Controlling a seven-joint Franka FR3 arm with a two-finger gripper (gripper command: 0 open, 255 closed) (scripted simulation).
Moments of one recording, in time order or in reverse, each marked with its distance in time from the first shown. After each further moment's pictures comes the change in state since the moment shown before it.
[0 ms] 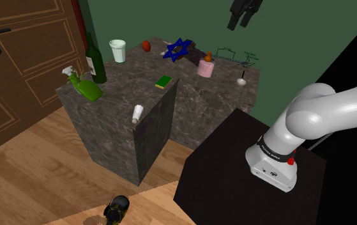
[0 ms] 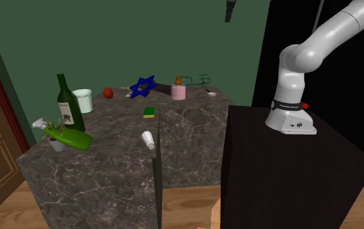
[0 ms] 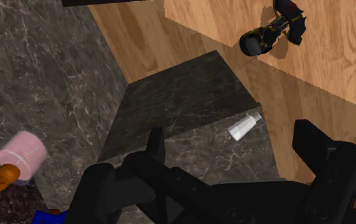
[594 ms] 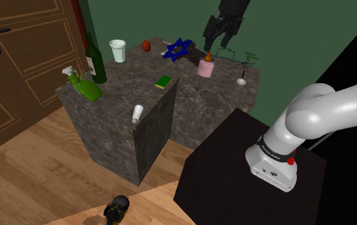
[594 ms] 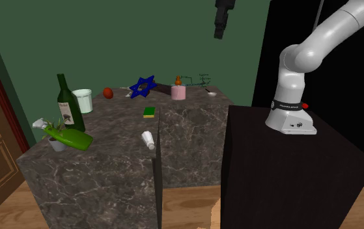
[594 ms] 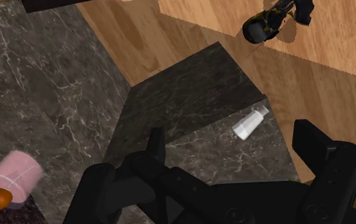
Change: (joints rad) arm -0.014 0.051 0.130 -0.150 0.053 0.220 0.183
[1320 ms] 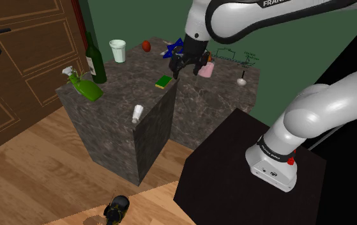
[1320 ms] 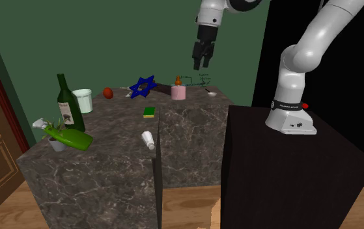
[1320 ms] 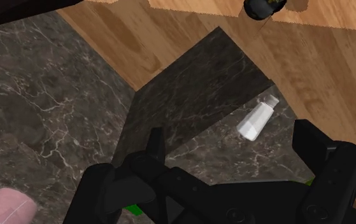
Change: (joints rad) arm -0.051 0.259 0.230 -0.095 0.024 0.379 0.318
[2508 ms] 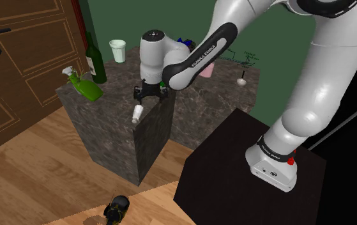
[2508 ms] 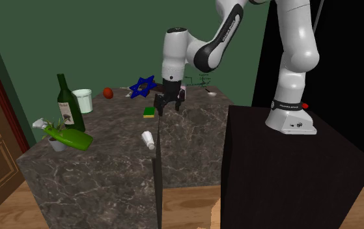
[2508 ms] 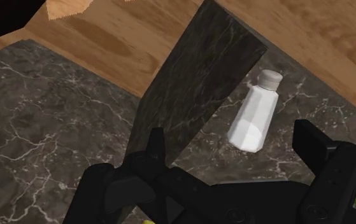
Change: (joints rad) arm -0.056 0.821 0.124 0.315 -0.680 0.349 0.887
